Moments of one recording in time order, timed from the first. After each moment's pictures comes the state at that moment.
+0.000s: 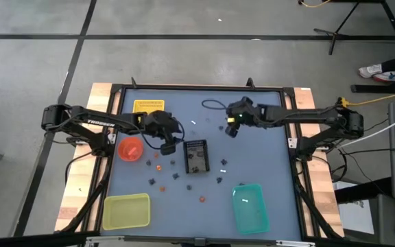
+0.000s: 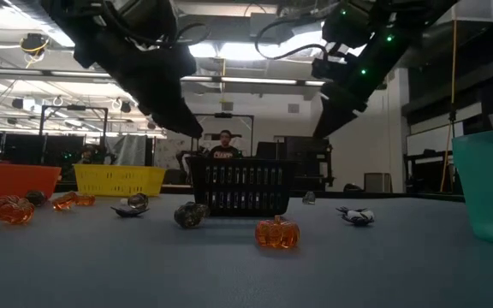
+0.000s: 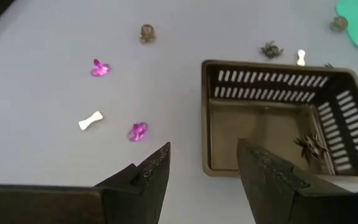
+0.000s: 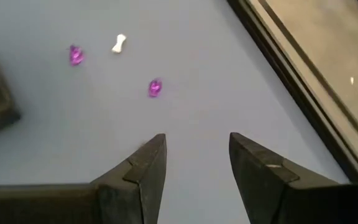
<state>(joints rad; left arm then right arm) 0.18 1.34 0.65 0.02 0.05 -0.05 -0.25 1.40 0.89 -0.34 0.29 0.05</state>
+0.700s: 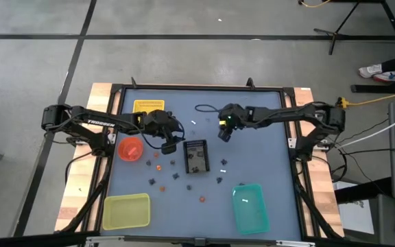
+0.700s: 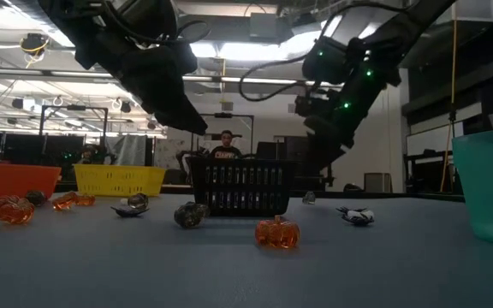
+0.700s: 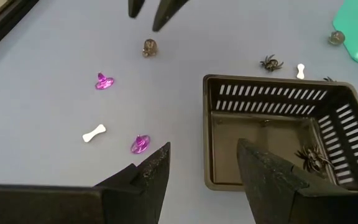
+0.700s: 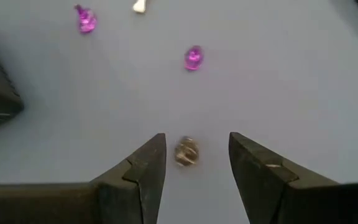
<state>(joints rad) 0.19 1.35 0.65 0.06 0.04 -0.04 -0.28 1.62 0.89 -0.22 0.12 0.12</state>
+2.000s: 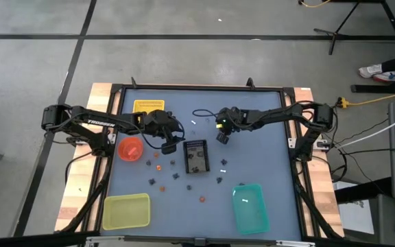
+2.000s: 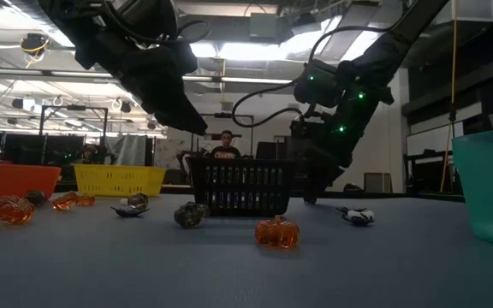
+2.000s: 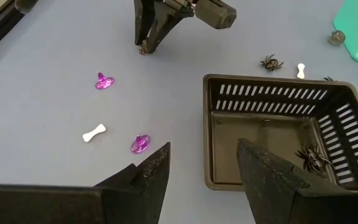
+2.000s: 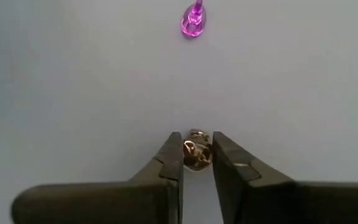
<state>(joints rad) 0.19 1.35 0.65 0.06 0.04 -0.04 -0.28 1.75 0.89 -0.18 0.16 0.10</state>
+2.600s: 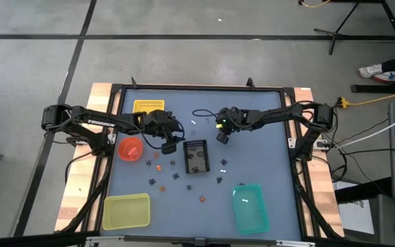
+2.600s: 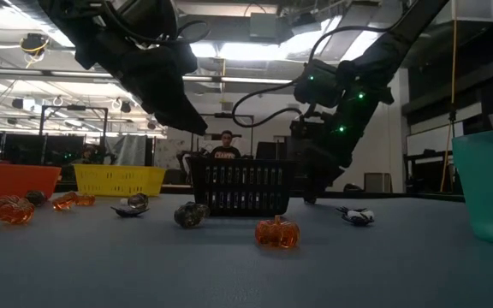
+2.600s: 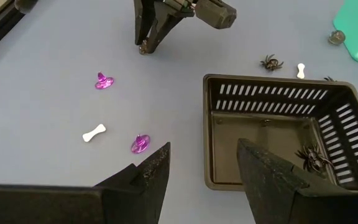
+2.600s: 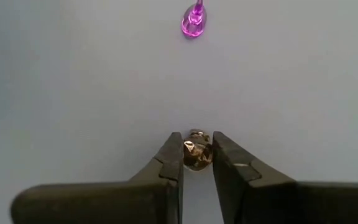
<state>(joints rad) 0.19 1.35 0.65 0.06 0.04 -0.04 -0.28 1.75 0.89 -0.18 0.16 0.10</state>
